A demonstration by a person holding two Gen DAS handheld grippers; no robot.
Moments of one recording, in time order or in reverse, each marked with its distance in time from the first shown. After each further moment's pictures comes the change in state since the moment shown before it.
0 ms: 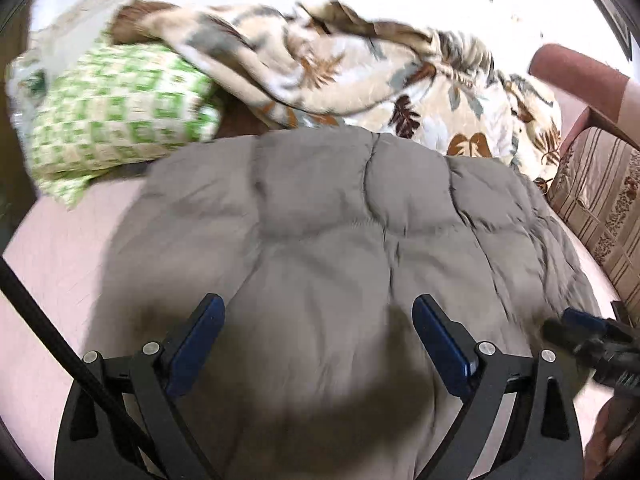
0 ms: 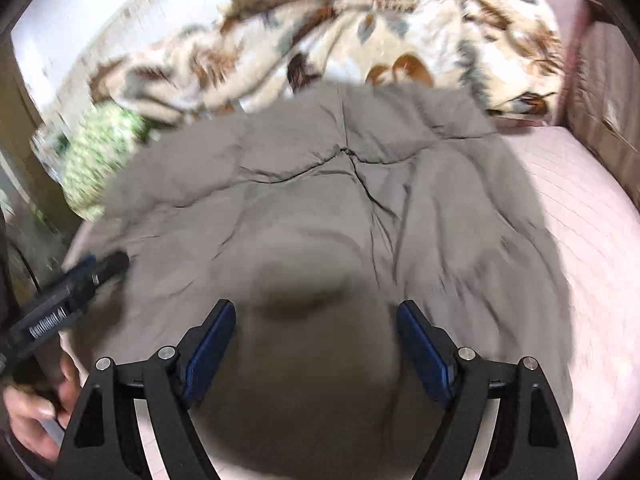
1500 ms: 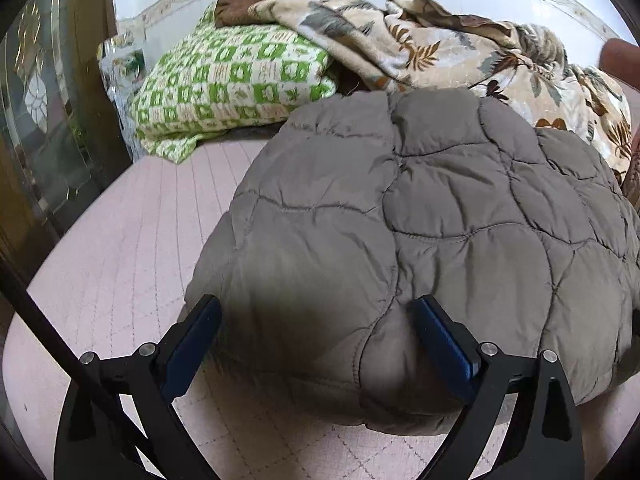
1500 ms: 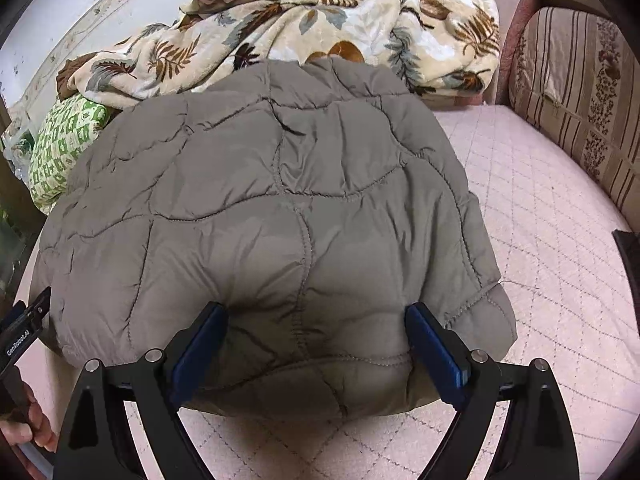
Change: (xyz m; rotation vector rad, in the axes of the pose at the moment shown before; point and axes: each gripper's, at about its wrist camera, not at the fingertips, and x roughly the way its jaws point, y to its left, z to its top) left arm -0.023 0.034 -0.058 -0.062 0.004 0.329; right arm -0.009 -0.018 -0.036 0.017 0.012 -0.197
